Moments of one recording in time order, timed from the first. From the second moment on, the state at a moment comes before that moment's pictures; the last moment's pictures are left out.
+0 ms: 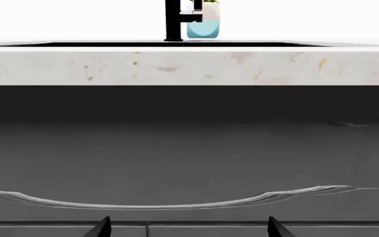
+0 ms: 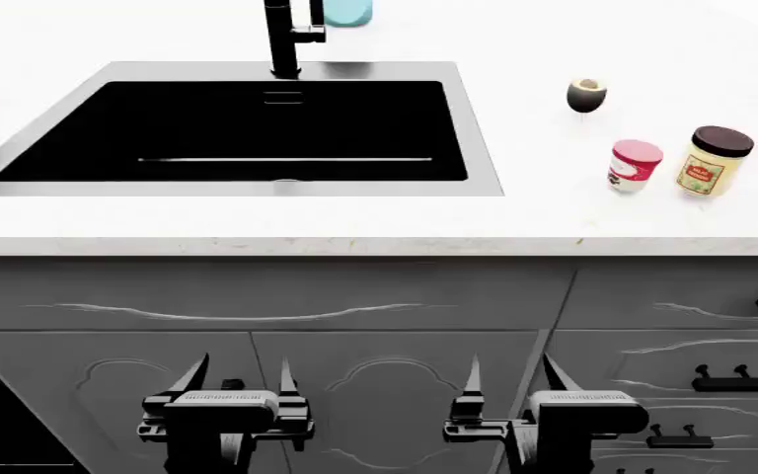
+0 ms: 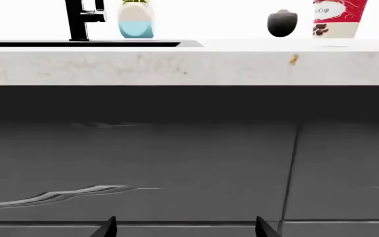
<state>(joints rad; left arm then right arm) 0.00 0.00 0.00 0.00 0.00 0.00 0.00 0.00 0.00 0.00 0.00 0.00 0.00 0.00</state>
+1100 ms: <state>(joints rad) -1.10 -0.35 0.06 0.21 -0.95 -1.17 -0.23 1.50 0.49 -0.47 0.03 0.94 1.31 0.30</state>
